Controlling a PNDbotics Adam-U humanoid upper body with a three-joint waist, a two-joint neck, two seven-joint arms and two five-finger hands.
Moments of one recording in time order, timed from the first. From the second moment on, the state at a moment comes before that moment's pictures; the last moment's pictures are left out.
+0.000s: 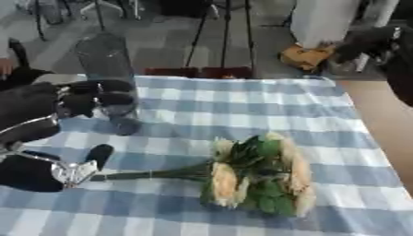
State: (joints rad) left arm -0.69 0.74 -0.39 -1.99 -0.38 -0.01 -0.62; right arm -0.48 -0.38 -0.31 -1.75 -0.17 -0.47 0.68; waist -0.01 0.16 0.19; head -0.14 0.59
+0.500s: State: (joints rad) left arm -0.75 0.65 -0.46 -1.99 -0.43 0.12 -0.67; right arm -0.48 -0.38 -0.31 -1.74 -0.17 -0.47 0.68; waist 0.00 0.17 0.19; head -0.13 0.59
